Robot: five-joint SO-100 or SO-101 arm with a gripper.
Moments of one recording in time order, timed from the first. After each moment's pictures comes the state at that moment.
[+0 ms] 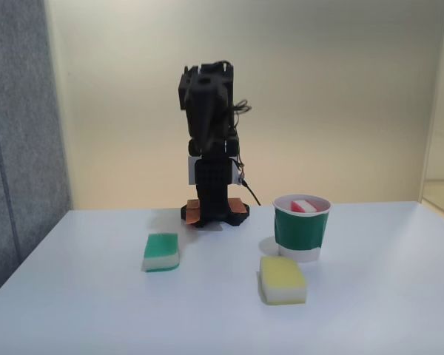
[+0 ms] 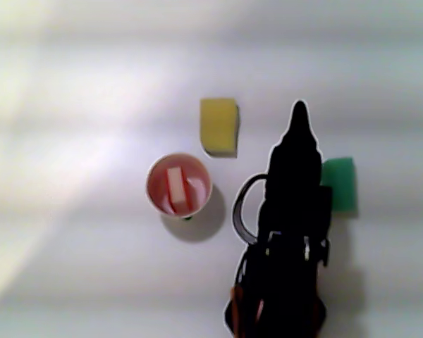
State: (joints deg) arm 13.0 181.9 154.6 49.8 -3.3
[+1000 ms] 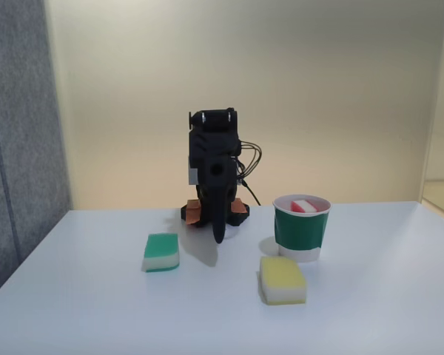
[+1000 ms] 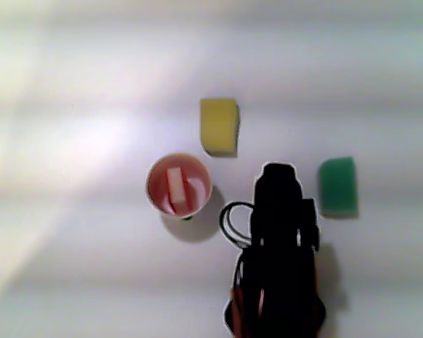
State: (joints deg) arm 6.7 187.1 177.5 66.5 -2.7
